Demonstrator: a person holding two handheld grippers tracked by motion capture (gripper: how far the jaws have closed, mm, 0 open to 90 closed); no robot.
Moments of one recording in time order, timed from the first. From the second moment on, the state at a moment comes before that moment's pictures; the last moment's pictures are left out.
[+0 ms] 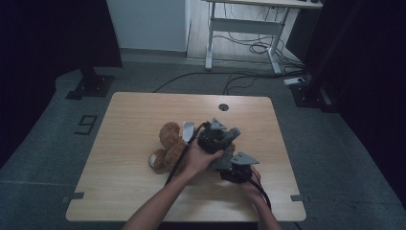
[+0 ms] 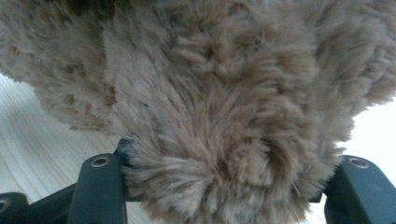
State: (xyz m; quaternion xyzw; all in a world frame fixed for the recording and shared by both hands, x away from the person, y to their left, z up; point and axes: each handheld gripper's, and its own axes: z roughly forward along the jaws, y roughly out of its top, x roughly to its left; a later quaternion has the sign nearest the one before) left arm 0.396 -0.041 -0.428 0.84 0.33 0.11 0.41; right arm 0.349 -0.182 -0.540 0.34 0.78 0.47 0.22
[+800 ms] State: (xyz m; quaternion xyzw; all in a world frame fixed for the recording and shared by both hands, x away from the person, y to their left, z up) left arm 0.415 0.133 -0.443 0.80 0.46 0.16 0.36; right arm 0.348 -0.185 -0.543 0.34 0.78 0.48 0.22
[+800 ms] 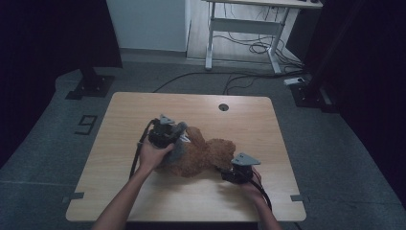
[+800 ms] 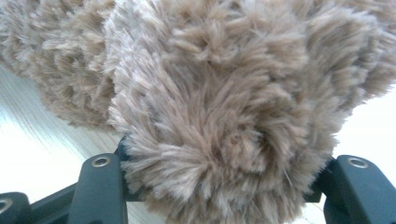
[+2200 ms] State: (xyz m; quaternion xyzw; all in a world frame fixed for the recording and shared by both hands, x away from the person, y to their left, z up) left arm 0.432 0.134 -0.453 0.80 0.46 0.17 0.34; right arm 0.348 -0.183 -0.543 0.35 0.78 0.48 0.22
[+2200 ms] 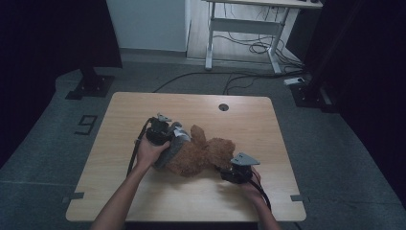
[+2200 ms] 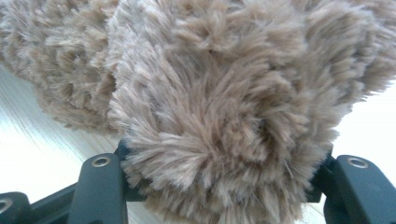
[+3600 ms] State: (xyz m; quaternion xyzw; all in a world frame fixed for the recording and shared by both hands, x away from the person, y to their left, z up) left arm 0.428 0.143 -0.443 0.81 0.45 0.21 0.30; right arm 0.347 -0.183 -0.543 0.34 0.78 0.48 0.22
